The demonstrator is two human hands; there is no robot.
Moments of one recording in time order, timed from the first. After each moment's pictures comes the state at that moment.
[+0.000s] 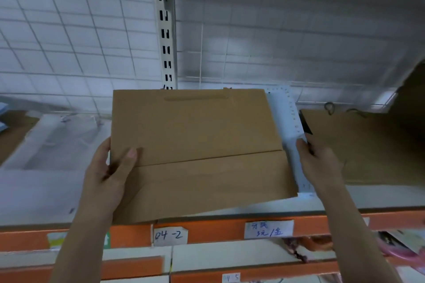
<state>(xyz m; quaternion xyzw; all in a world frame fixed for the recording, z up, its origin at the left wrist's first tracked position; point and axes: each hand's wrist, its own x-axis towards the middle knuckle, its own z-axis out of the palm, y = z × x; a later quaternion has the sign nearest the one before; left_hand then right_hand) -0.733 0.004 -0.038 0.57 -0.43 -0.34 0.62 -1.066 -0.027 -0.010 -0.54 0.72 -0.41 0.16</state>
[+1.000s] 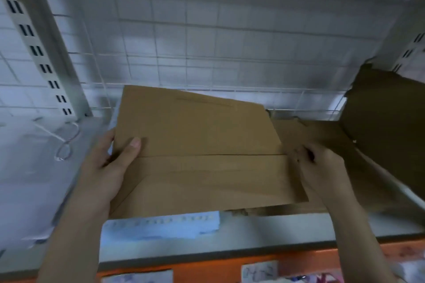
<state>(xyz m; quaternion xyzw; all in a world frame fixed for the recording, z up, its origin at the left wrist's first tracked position) -0.948 -0.063 -0.013 0.55 -0.43 -0.38 0.60 -1.281 -0.082 -0.017 -0.59 0.74 -0.32 0.06</state>
